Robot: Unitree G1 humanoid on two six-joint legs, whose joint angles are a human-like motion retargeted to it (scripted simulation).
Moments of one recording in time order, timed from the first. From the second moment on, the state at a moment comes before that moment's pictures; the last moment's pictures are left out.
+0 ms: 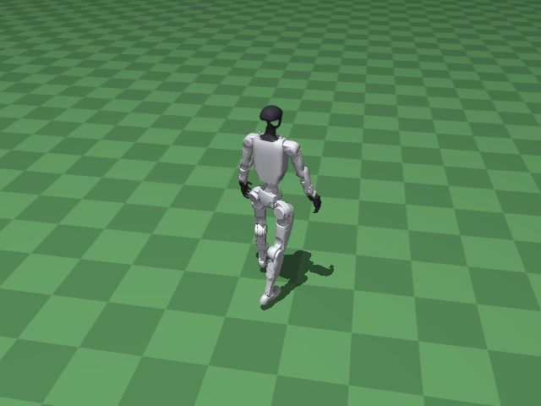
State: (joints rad) left arm -0.09 0.28 0.08 1.50 -0.11 -0.31 -0.14; right arm -0.23 -0.23 -0.08 1.55 -0.05 -0.24 -0.01; waist 0.23 -0.13 0.01; left_leg -0.11 0.08 0.63 -0.09 -0.33 -0.06; right_leg 0.18 -0.09 0.06 0.09 -0.24 0.26
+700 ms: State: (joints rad) left arm -0.15 0.35 0.06 1.48 0.07 -0.19 -0.14; right arm -0.18 -0.29 -0.11 1.48 0.05 -0.22 0.00; waist 0.17 -0.04 -0.02; left_leg 0.03 0.03 0.43 -0.05 -0.22 -0.09; right_leg -0.23 -0.11 -0.14 0.76 -0.26 0.06
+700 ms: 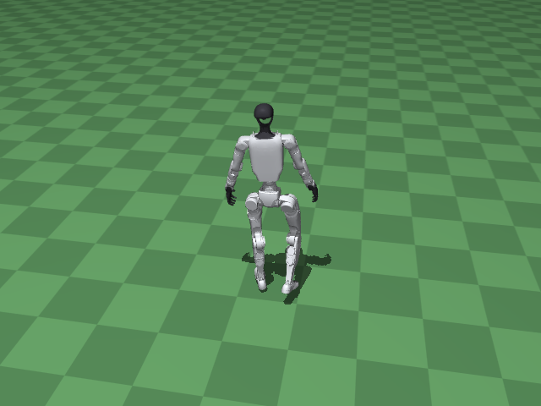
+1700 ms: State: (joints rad) left arm -0.12 0.30 0.02 1.49 0.07 -0.32 -0.08; right arm -0.14 -0.32 -0.12 1.55 0.20 -0.27 0.03; waist 0.13 -0.07 -0.02; left_leg 0.25 -0.04 -0.42 0.17 -0.24 -0.09; right_leg -0.04 -0.06 0.13 -0.03 -0.01 0.26
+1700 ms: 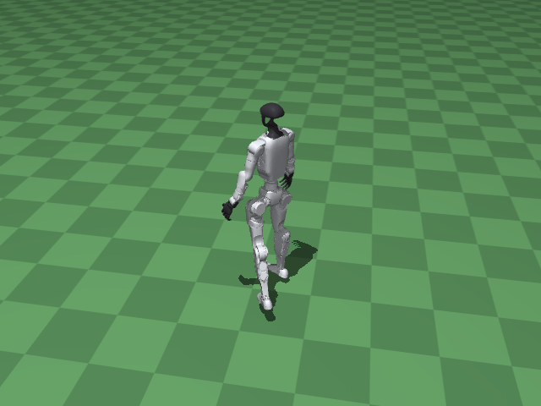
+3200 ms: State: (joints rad) left arm -0.14 0.36 -0.01 1.48 0.13 -0.19 -0.19; right arm -0.16 -0.24 0.01 1.52 0.05 -0.21 0.02; waist 0.16 -0.04 -0.08; left_leg 0.03 0.02 0.30 -0.08 -0.21 -0.10; right_leg -0.24 -0.14 -0.18 0.88 -0.25 0.02
